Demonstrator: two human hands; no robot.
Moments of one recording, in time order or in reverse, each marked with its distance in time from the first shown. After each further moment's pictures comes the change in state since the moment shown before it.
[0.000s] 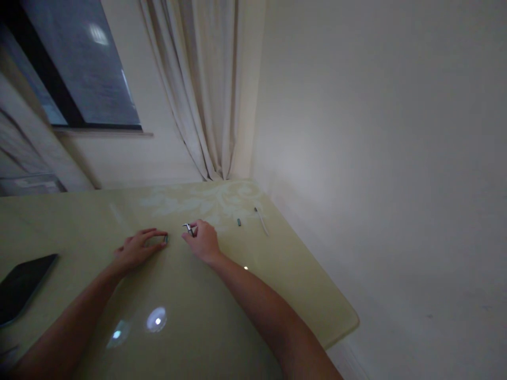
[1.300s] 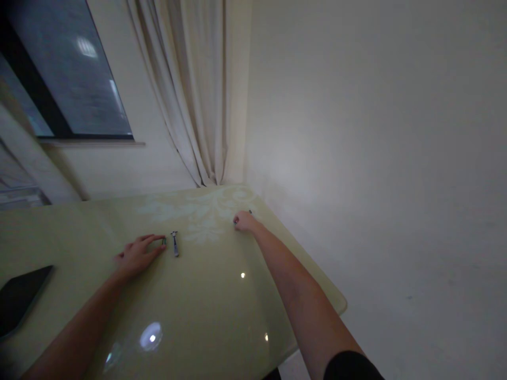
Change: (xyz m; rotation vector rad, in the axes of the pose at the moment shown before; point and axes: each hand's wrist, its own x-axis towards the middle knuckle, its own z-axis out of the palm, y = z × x) left_hand 0.003 0.005 0.009 0.038 0.009 0.010; right_hand 0.067 0.094 -0.136 -0.501 -0.236 0.108
